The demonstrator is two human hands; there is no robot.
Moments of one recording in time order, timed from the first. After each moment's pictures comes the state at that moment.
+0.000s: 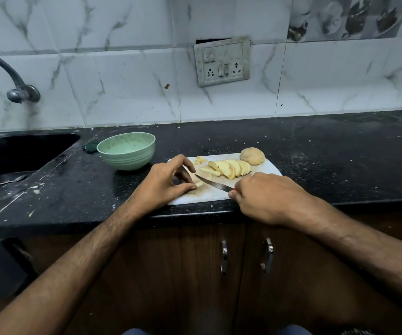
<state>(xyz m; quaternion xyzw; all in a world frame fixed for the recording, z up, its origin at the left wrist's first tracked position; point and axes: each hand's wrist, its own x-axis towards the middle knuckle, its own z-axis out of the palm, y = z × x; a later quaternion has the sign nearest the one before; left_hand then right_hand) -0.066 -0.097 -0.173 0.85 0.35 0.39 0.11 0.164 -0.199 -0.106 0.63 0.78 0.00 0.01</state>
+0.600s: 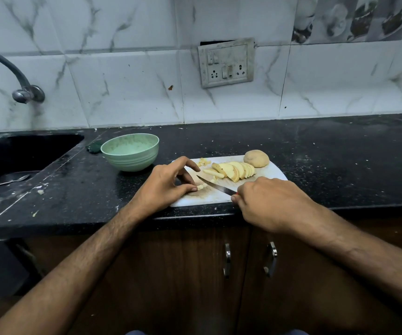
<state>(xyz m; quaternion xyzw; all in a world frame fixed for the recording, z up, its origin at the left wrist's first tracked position) -0.067 -0.098 -0.173 0.84 0.36 0.39 0.10 0.160 -0.203 -0.110 0.62 0.78 0.03 -0.01</state>
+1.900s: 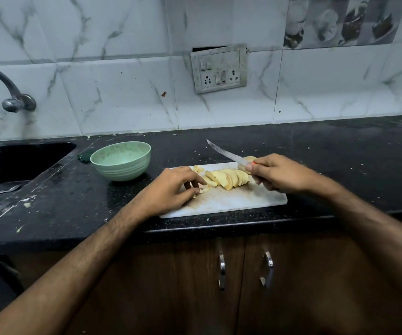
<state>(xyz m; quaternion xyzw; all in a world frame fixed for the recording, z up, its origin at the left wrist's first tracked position) -0.050 -0.068 -0.168 0.90 0.32 0.29 0.02 0.242 -0.106 -0.117 0.54 0.76 -0.24 -0.25</state>
